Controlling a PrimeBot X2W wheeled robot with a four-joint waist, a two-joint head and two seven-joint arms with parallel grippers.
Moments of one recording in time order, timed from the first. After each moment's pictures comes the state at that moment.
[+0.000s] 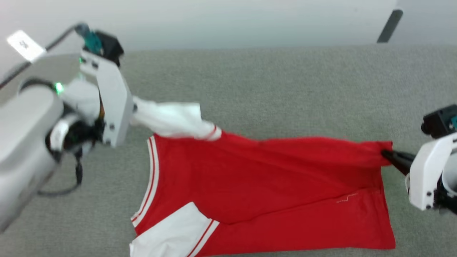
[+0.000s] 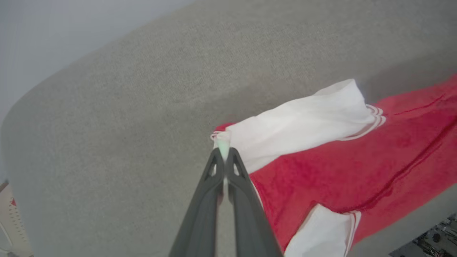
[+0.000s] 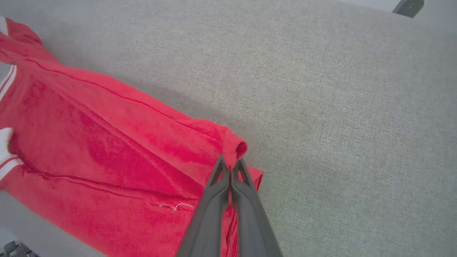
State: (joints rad) left arm -1.15 0.78 -1.05 0.31 -1.15 0.06 0.74; right arm -0.42 -0.60 0.31 0.09 0.74 0.13 0.68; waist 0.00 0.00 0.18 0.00
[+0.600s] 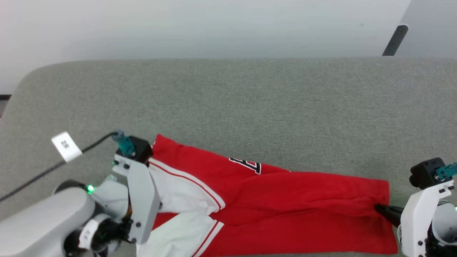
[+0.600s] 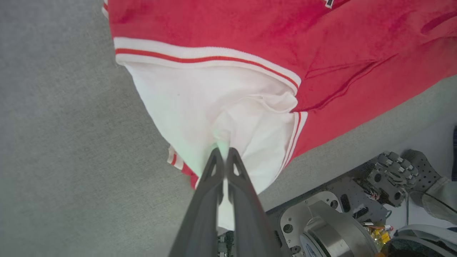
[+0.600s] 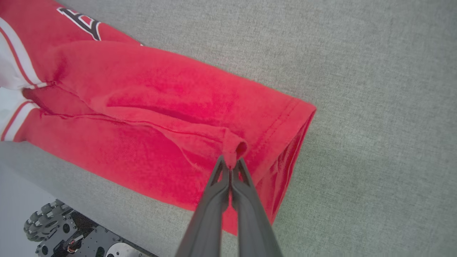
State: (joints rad) left arm -0.80 0.93 -1.11 -0.18 -1.26 0.35 0.73; right arm -0.13 -0.48 0.15 -0.07 0.67 0.13 0.84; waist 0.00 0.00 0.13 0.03
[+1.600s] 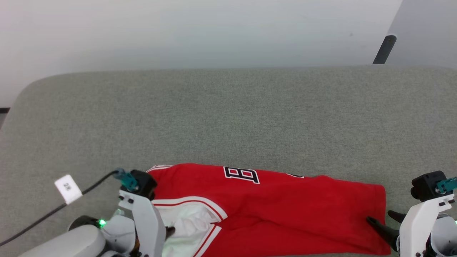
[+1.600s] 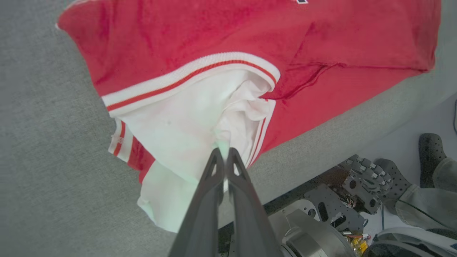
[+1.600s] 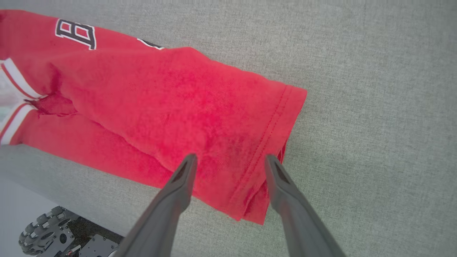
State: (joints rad) left arm -0.61 0.91 -1.10 -0.21 -1.29 0.36 0.53; right arm -0.05 -0.43 0.10 -0.08 0.60 0.13 0.82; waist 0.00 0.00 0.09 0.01
